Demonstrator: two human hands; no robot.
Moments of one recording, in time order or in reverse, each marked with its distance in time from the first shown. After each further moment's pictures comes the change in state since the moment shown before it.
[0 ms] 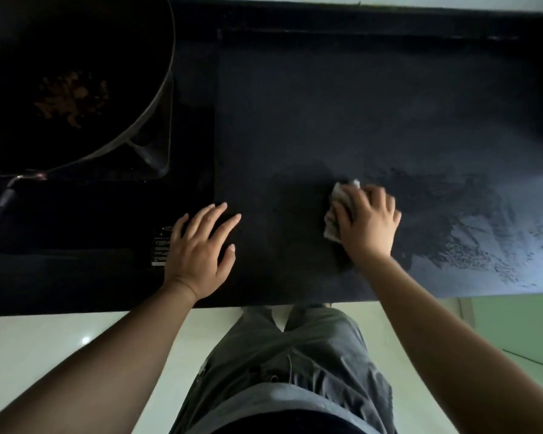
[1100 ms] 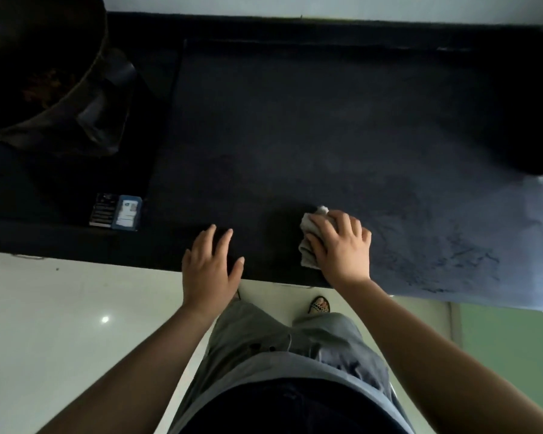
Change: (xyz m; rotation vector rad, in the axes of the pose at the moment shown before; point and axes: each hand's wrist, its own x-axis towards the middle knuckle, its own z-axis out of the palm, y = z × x) left_hand -0.026 0.206 0.020 -0.093 -0.096 -0.415; right_hand -0.026 0.143 -0.055 0.029 -0.133 -0.338
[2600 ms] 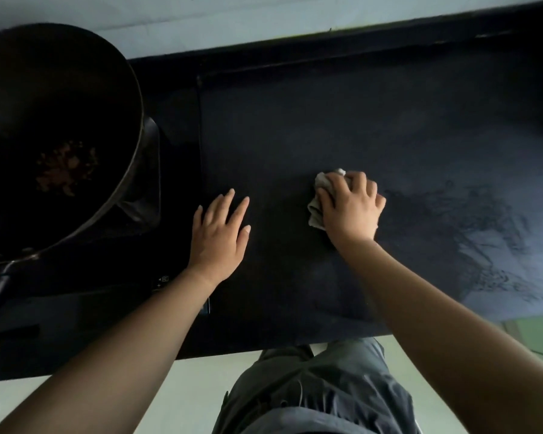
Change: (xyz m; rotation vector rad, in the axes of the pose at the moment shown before) left_hand 0.187 -0.119 -0.060 0.131 -0.004 0.393; right_hand 0.152 -0.118 0.054 0.018 0.113 0.429
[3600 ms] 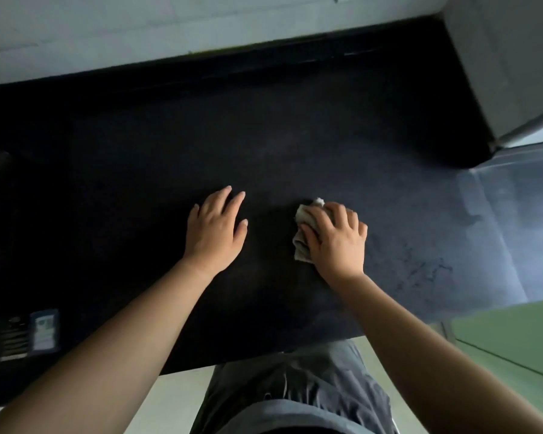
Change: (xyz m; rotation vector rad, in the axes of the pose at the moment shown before) left_hand 0.093 0.222 0.004 -0.051 -0.021 0.041; right_hand 0.018 0.208 -0.077 -0.004 0.044 -0.133
